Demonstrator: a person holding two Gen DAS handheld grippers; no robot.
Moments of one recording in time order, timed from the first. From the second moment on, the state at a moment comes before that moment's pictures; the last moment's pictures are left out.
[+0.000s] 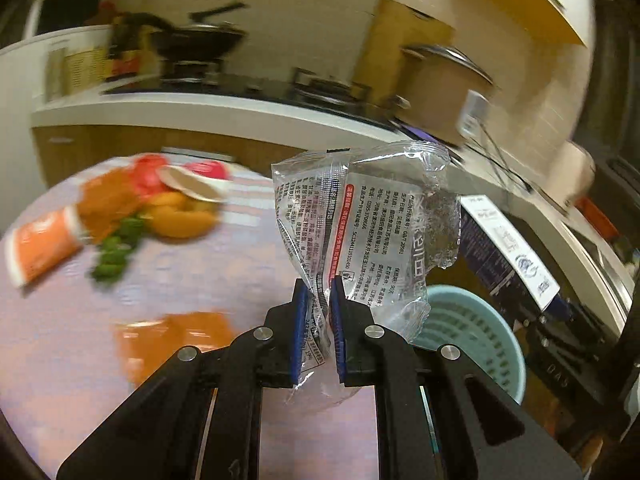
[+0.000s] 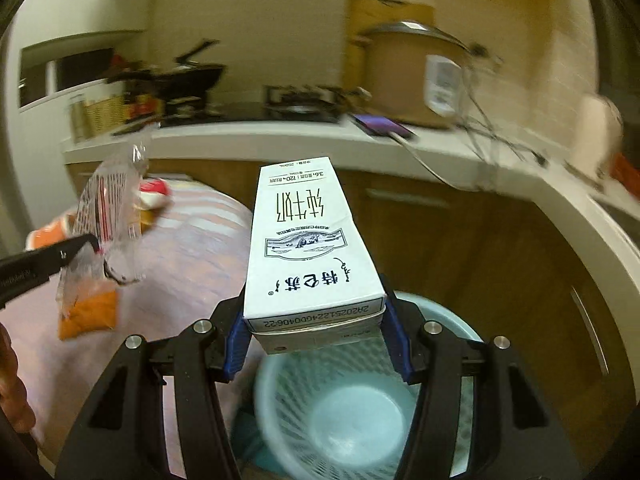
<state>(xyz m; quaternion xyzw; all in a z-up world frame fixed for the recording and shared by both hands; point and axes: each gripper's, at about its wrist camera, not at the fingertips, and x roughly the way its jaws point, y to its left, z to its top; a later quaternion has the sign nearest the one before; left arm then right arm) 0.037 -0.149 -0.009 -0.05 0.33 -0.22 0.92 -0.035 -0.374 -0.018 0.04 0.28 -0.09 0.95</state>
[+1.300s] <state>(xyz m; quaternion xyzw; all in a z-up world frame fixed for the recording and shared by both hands) 0.024 -0.192 -0.048 0.00 0.37 -0.23 0.90 -0.043 -0.411 -0.065 0.09 0.34 -0.10 0.93</state>
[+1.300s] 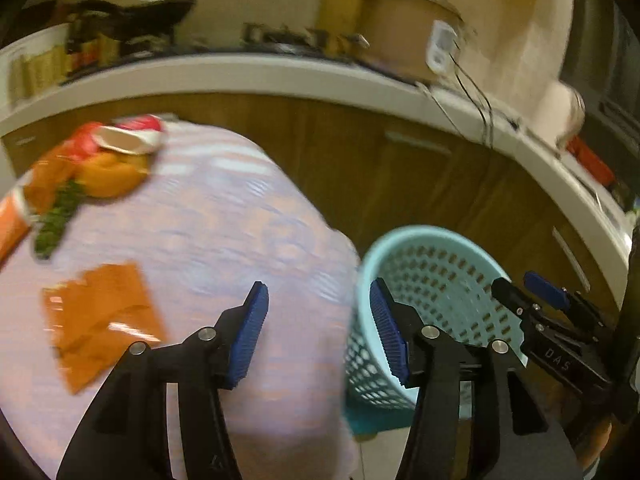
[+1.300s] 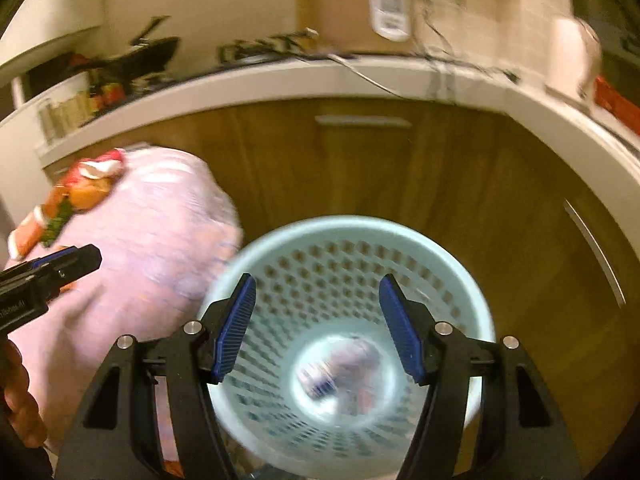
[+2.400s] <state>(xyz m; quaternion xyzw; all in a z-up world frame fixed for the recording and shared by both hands) 0.071 0.121 -0.029 -0.11 0.32 0.03 0.94 0.060 -0.160 -0.061 0.00 0.36 0.15 0.92</state>
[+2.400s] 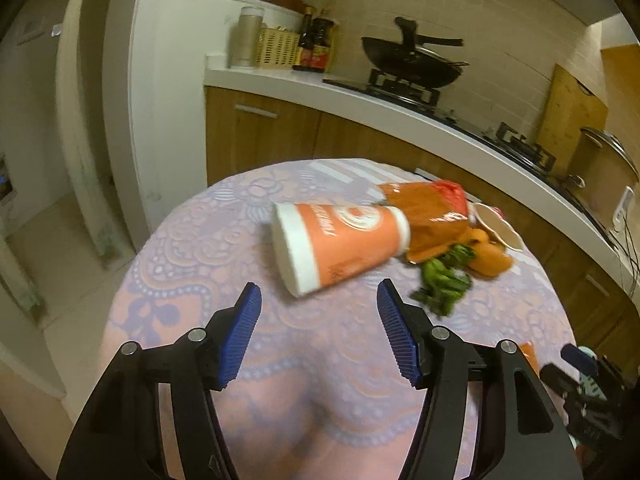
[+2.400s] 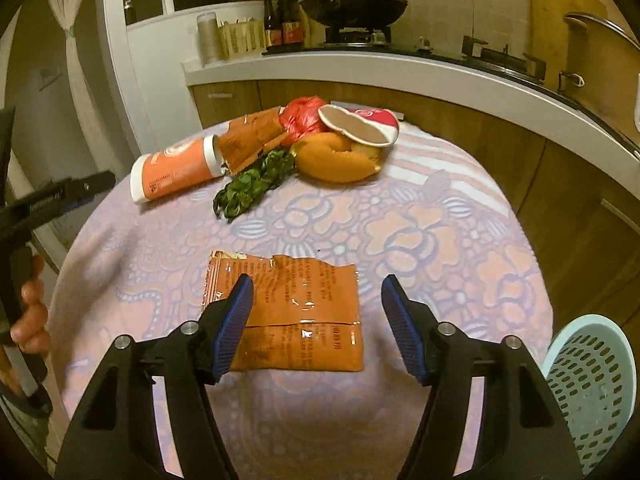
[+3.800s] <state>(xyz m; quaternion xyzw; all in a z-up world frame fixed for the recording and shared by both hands) 0.110 0.078 -0.071 -0.16 0.38 -0.07 0.91 0.073 -0.126 -0.086 -0.07 0.42 0.15 0.89</state>
